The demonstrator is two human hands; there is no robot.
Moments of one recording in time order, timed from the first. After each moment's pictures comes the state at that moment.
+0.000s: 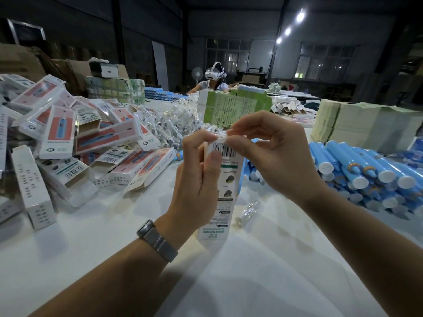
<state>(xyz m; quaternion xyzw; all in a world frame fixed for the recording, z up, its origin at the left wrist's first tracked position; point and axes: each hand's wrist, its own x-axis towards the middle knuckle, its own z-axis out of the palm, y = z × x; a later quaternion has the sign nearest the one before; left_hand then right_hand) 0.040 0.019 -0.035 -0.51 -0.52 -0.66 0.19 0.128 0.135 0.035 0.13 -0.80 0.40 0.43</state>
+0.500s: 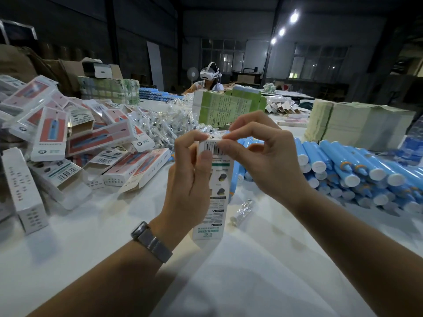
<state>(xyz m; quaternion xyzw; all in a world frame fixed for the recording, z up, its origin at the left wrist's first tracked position) 0.037 0.018 -0.037 -0.49 -0.53 -0.67 0.20 0.121 0.140 0.023 0.13 -0.80 0.39 0.44</state>
